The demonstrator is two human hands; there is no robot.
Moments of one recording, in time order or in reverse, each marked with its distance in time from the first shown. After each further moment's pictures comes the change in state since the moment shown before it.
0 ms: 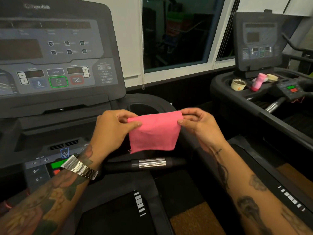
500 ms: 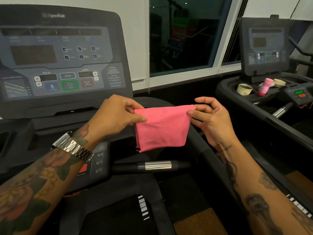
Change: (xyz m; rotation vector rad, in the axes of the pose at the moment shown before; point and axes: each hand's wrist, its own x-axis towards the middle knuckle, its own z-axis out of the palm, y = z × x) left_hand 0.027 0.028 -0.037 0.067 -0.212 -0.007; right_hand 0.000 -0.029 0.006 0.210 0.012 -0.126
